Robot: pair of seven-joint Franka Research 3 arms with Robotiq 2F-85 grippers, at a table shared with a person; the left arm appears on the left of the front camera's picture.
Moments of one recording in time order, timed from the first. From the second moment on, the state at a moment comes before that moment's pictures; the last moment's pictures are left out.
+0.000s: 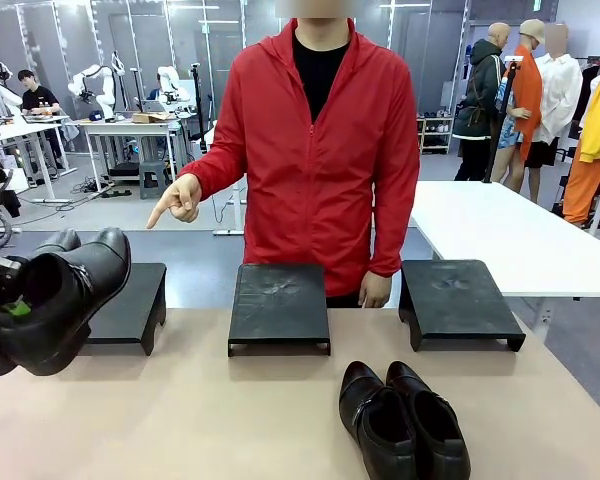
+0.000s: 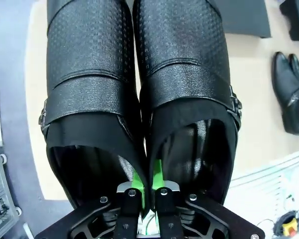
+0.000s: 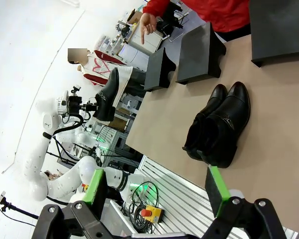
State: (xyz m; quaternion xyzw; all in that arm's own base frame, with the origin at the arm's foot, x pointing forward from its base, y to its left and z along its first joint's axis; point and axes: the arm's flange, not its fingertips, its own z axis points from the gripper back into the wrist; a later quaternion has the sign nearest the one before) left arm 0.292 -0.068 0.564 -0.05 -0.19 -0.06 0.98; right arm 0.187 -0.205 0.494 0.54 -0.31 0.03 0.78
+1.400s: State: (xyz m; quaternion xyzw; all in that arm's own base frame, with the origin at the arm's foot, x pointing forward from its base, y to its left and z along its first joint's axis) left arm 0.466 -0.007 0.511 0.00 -0.22 -0.03 0.98; right arm 0.187 -0.205 0.495 0.54 -0.31 0.03 0.78
